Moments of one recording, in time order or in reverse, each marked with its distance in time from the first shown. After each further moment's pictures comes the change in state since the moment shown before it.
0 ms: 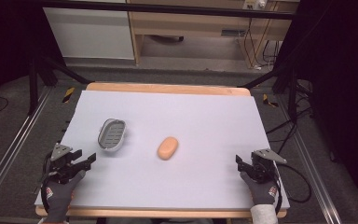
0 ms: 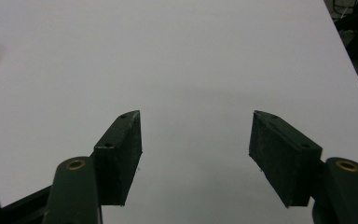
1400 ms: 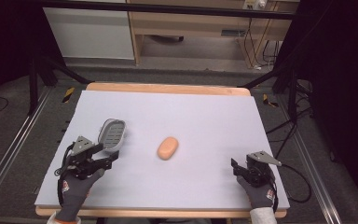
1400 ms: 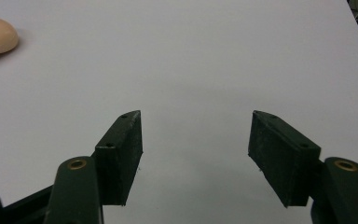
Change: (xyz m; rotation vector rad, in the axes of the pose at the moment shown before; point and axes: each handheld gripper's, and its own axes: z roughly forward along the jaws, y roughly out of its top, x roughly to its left) left arm -0.067 0.042 0.000 -0.016 -0.166 0.126; right arm 0.018 -0.002 -0.006 0.011 0.024 -0.043
